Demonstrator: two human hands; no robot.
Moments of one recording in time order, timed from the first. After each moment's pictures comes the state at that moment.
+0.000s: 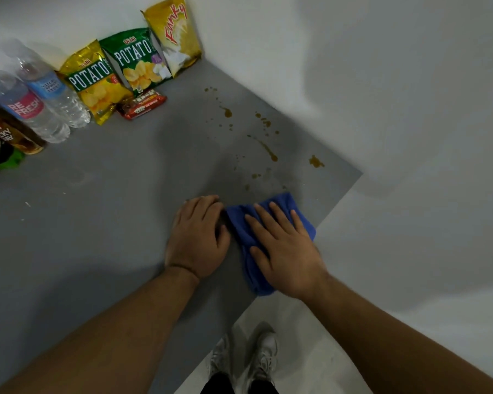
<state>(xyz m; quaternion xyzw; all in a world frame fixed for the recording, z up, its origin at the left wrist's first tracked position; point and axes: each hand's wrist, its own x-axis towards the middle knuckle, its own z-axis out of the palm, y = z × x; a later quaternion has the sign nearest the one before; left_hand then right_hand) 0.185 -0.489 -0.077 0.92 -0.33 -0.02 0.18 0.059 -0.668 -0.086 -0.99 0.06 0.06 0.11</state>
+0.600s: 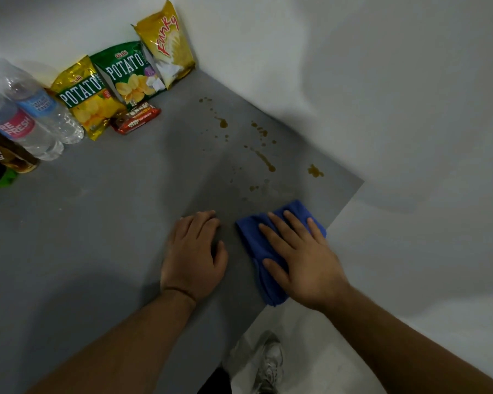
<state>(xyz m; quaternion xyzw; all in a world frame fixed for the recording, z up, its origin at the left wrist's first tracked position) 0.186 -0.488 -0.082 0.92 -0.33 -0.01 0.18 0.050 -0.701 -0.092 -0.99 0.07 0.05 0.12</state>
